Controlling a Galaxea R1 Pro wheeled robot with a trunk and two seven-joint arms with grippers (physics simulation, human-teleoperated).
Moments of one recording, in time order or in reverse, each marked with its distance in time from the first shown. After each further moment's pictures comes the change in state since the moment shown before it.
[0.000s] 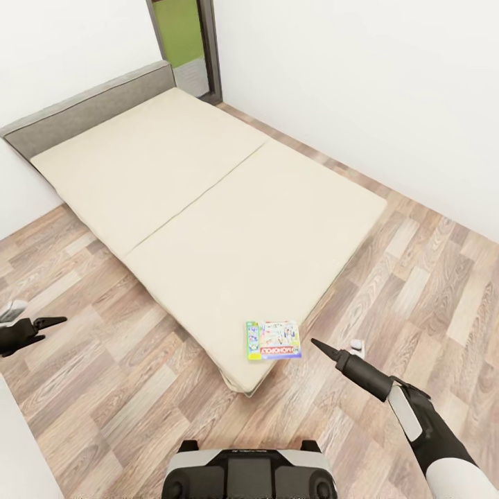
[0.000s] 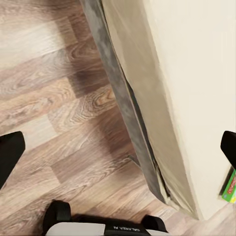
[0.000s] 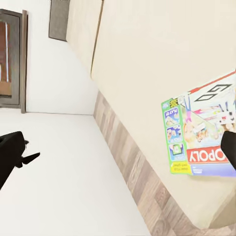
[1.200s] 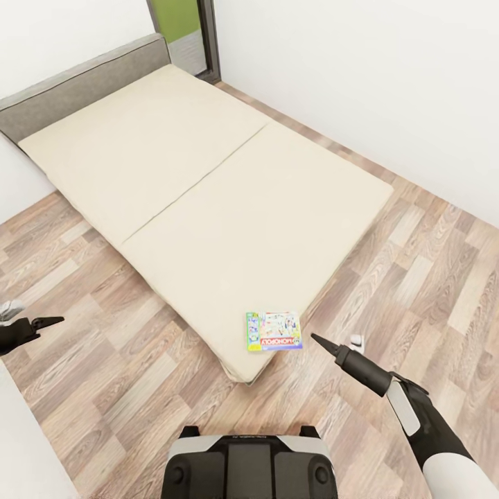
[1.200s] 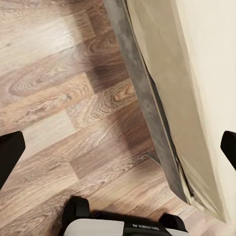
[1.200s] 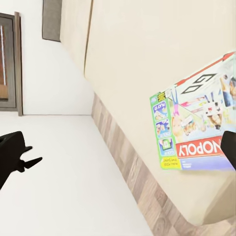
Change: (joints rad) left arm 0.000 0.006 -0.007 -0.001 -0.006 -0.051 0.024; right arm -0.016 0.009 -0.013 -0.004 0.000 0.001 0.002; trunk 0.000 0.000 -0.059
